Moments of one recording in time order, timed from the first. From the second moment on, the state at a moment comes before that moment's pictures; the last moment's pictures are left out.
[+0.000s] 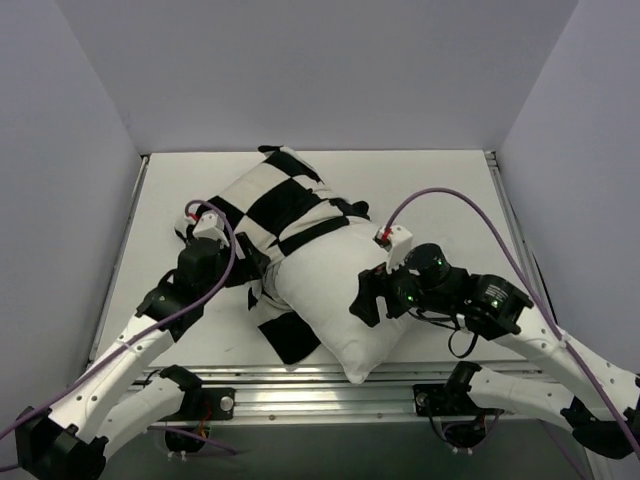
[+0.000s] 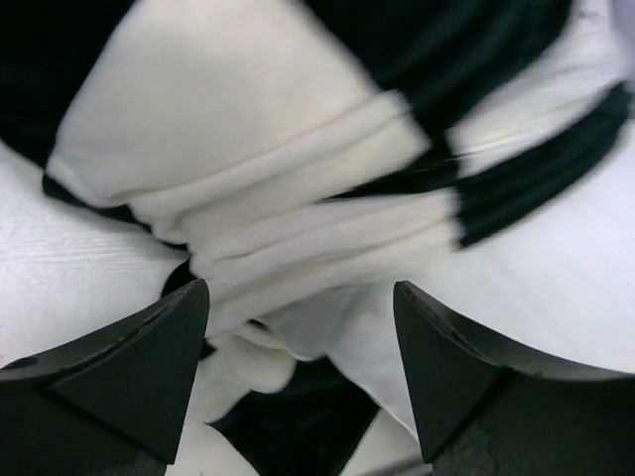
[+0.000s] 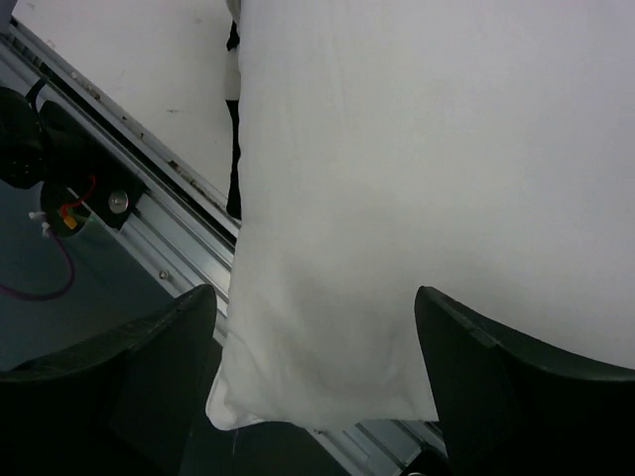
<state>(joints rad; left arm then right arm) -0.51 0.90 0.66 -0.29 -0.15 -0.69 0.91 0.86 1.05 -0.82 -0.02 0.42</state>
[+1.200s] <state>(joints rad) -0.53 1.64 1.38 -0.42 -0.01 -0.28 0.77 1.33 1.01 -0.30 0.16 0.26</state>
